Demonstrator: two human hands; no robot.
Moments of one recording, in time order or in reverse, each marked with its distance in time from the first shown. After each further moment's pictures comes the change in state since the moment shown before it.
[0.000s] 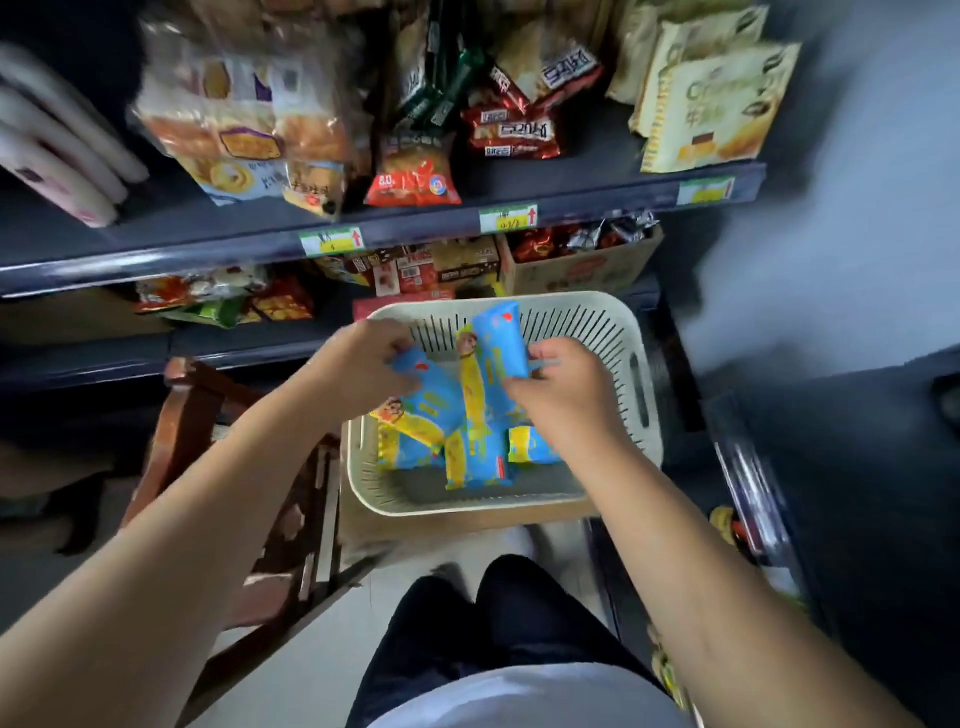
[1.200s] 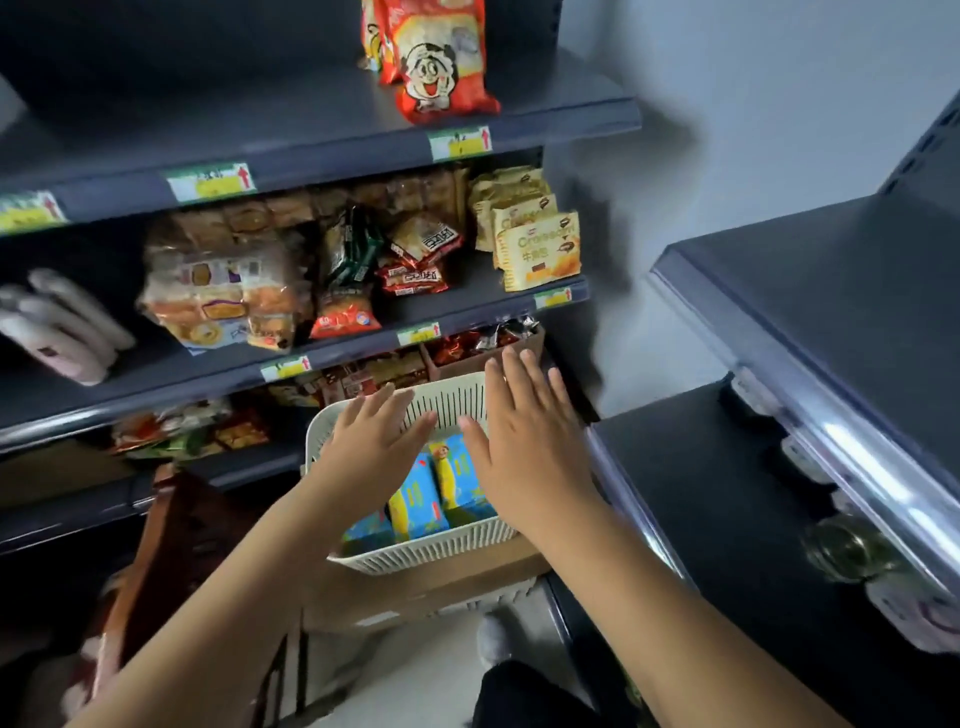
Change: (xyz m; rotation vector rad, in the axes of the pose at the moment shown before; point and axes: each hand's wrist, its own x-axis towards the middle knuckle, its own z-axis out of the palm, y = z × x) left_hand -0.127 0.121 0.013 0.157 0.090 0.168; right_hand -0.131 -0.031 -0.114 -0.781 0.259 -0.503
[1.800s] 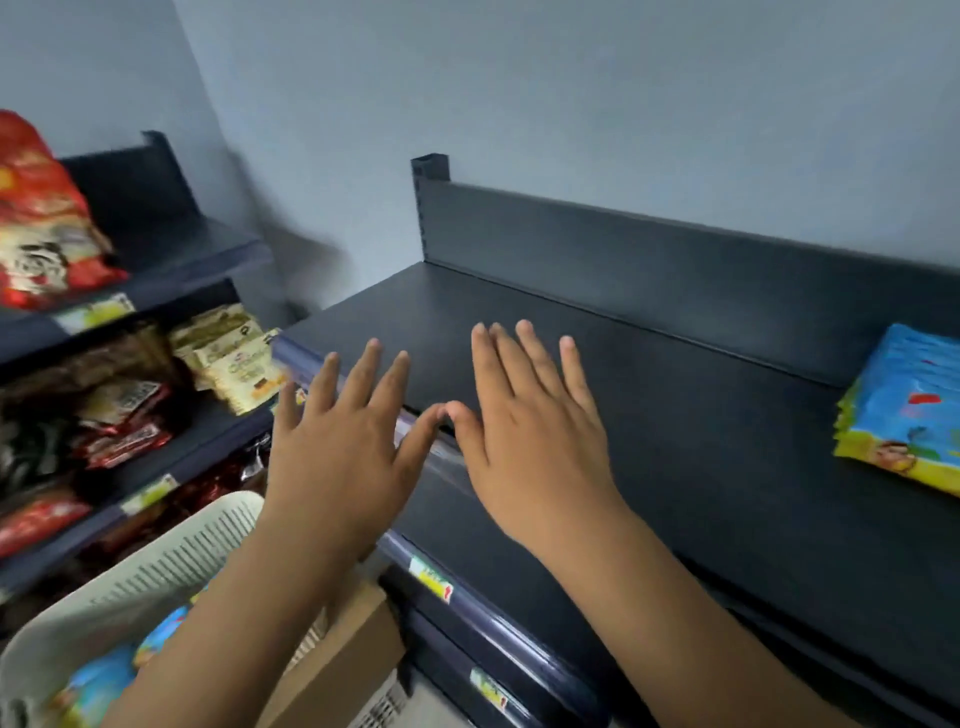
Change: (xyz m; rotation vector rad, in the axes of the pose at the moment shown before) left_hand -0.170 0.310 0.025 0.462 0.306 0.734; right_hand -0.243 0.144 -0.218 -0.217 0.392 0.463
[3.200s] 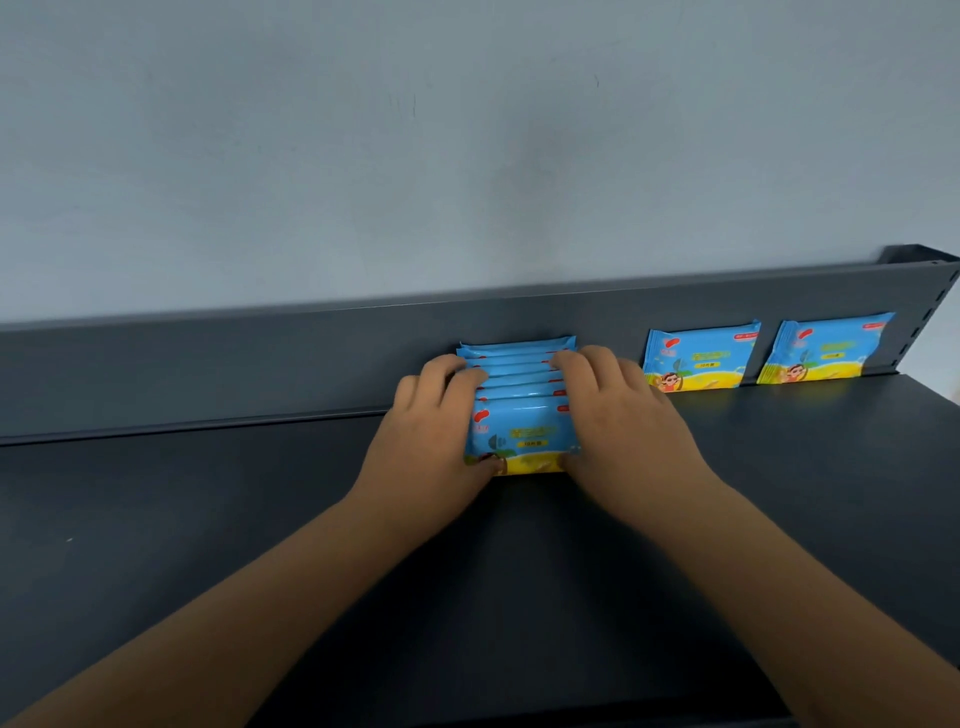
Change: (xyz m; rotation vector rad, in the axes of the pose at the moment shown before) left_hand 0.086 0.347 0.024 -0.659 0.091 0.957; right_hand -0.131 0.281 -0.129 -0.411 -0.042 0.713
